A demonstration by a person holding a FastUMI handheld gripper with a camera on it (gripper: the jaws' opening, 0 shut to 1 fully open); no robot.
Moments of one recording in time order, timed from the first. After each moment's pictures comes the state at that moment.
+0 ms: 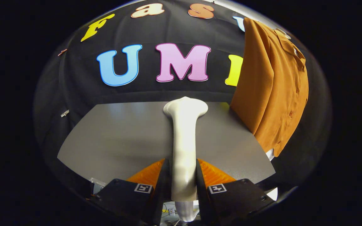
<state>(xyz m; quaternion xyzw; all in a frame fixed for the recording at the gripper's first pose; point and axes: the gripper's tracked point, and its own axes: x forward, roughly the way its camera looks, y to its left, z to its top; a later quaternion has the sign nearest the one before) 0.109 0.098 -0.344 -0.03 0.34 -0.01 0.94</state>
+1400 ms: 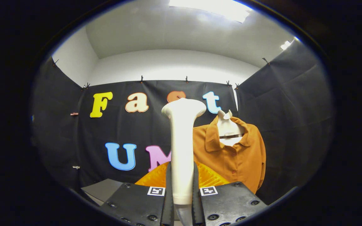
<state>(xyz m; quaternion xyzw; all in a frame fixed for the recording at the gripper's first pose) 0.035 -0.086 -0.019 0.03 -0.09 0.01 1.00</state>
